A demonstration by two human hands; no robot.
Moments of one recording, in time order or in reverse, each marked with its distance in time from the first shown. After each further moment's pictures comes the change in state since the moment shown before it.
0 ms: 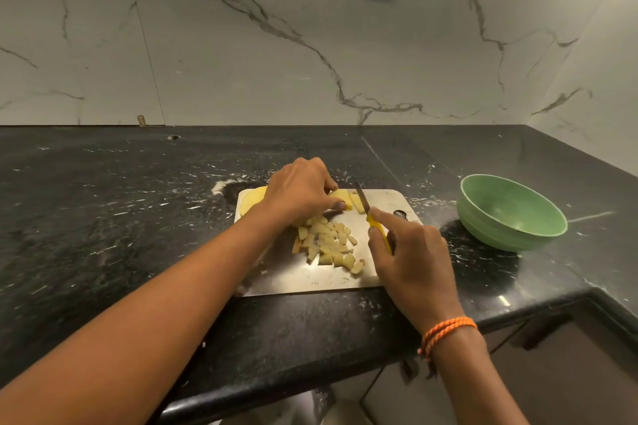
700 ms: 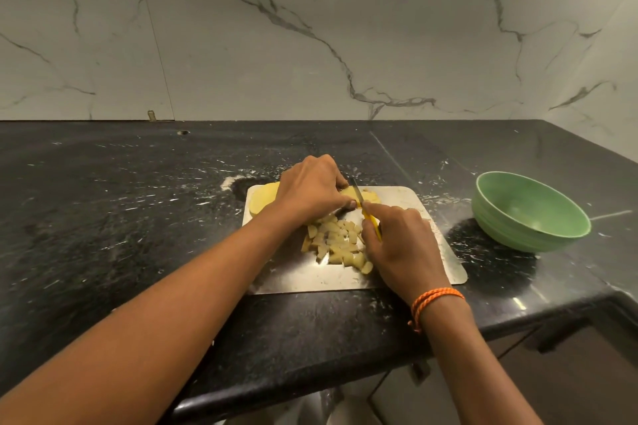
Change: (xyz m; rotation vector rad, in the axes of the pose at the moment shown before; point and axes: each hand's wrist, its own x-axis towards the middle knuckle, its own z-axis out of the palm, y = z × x) left_hand 0.000 -0.001 0.005 -0.056 0.015 -0.027; right_hand 0.026 0.005 0.031 -0.113 -0.132 -0.011
